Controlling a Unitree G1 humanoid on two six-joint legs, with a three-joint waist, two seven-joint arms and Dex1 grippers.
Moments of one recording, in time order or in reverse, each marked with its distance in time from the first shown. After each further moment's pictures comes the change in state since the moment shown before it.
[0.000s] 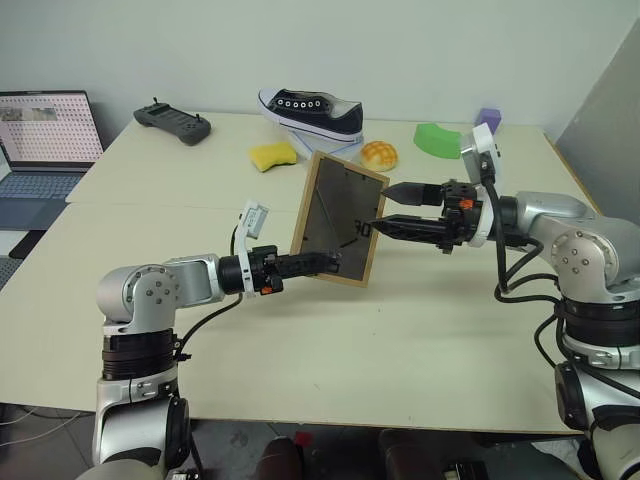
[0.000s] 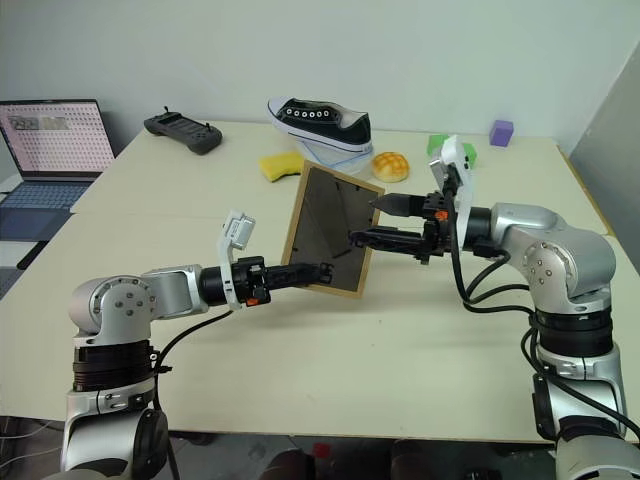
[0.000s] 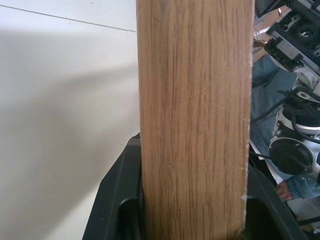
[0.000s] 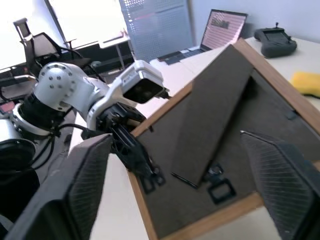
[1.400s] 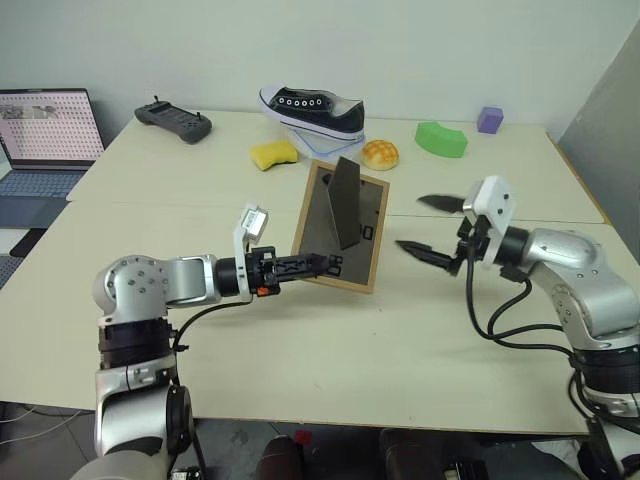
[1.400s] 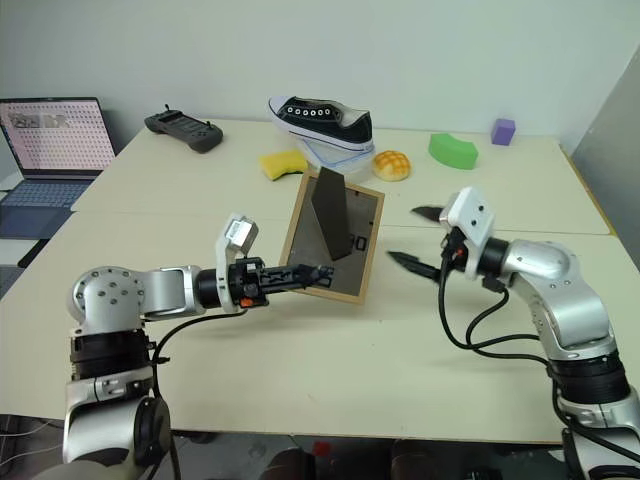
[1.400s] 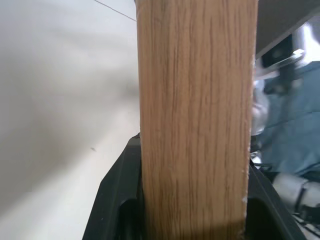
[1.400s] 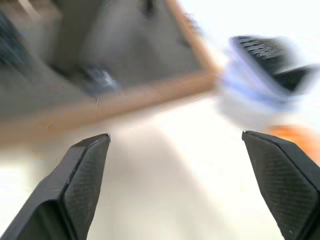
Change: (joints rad) left arm -0.086 0.027 0.094 0.228 -0.330 0.256 0.196; right arm 0.285 -0.232 0.114 0.152 -0.625 -1.073 -0.177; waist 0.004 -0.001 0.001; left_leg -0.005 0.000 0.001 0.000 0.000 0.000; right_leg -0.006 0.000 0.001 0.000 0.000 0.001
